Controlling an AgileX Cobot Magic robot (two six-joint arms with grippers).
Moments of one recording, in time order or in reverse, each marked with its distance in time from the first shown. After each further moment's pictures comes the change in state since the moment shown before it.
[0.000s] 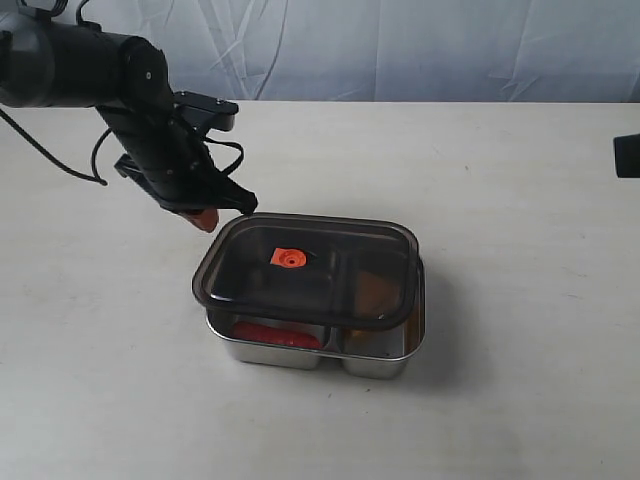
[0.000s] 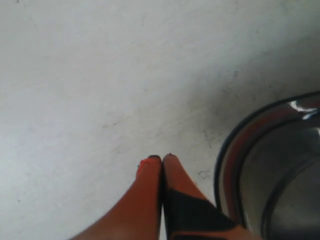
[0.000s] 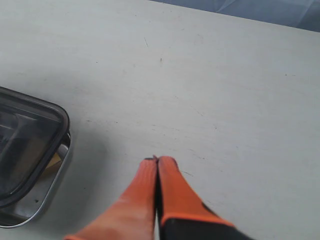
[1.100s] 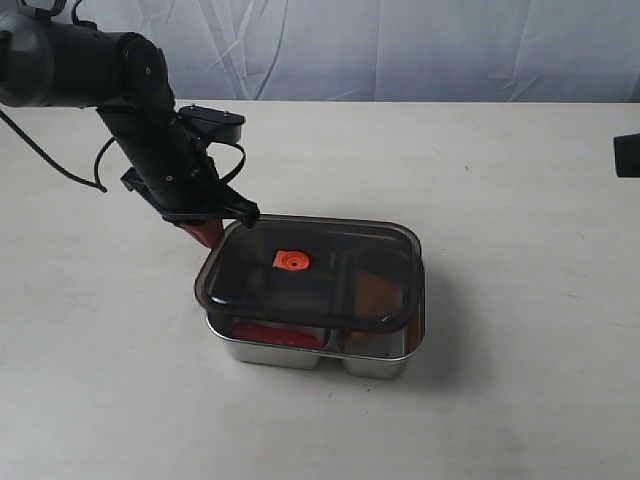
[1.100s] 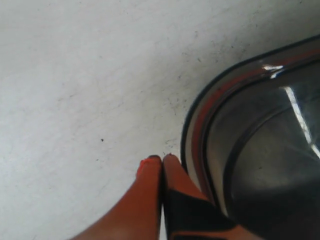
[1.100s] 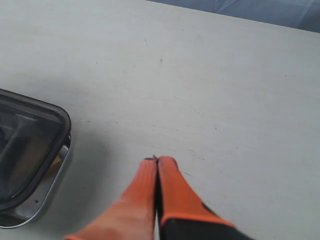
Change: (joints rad) left arm 0.000 0.000 0.000 -0.101 0.097 0.101; right arm 0.000 0.000 0.000 0.000 -0.002 0.000
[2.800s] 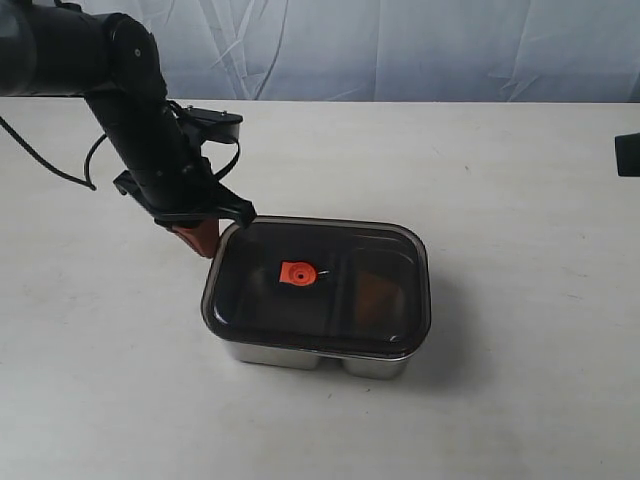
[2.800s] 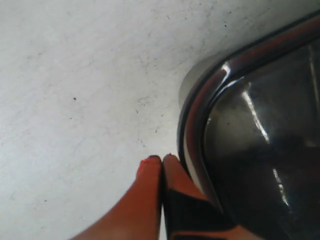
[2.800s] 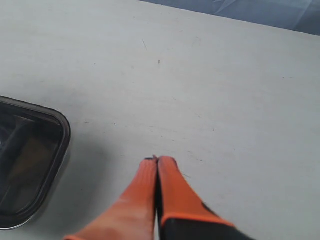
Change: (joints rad) left arm 0.000 -0.040 -0.002 -0.044 0.130 0.018; right arm 0.000 0.000 0.000 -0.008 0.000 0.000
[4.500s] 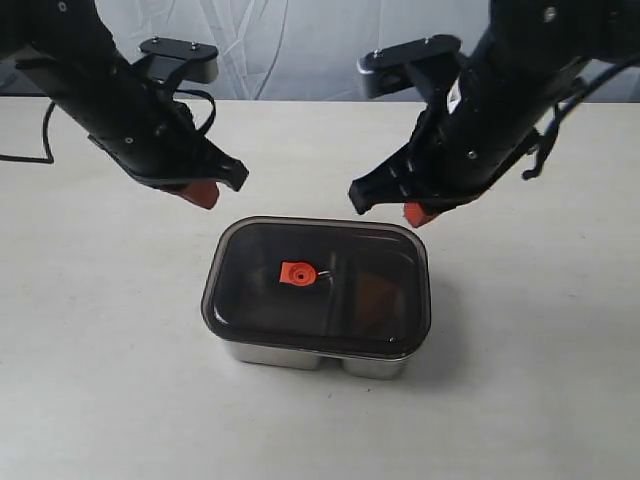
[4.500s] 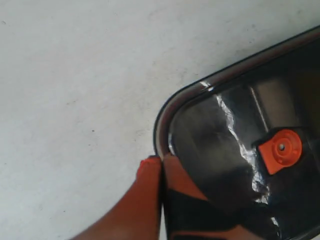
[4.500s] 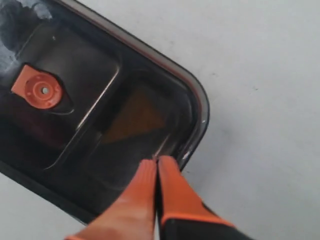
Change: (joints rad) left arm -0.031 -0.250 0.130 -0.002 -0.183 -0.004; right arm 0.000 0.774 -0.344 0.486 -0.003 -0.438
